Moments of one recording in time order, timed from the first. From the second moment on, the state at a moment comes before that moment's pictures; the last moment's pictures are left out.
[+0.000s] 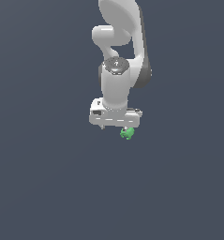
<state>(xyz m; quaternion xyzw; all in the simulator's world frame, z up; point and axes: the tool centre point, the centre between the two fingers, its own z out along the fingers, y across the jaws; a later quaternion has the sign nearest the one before) -0.004 0.011 0.160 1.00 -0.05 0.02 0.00</state>
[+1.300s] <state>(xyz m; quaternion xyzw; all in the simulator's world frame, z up) -0.067 0.088 0.092 0.97 -0.24 0.00 0.00</state>
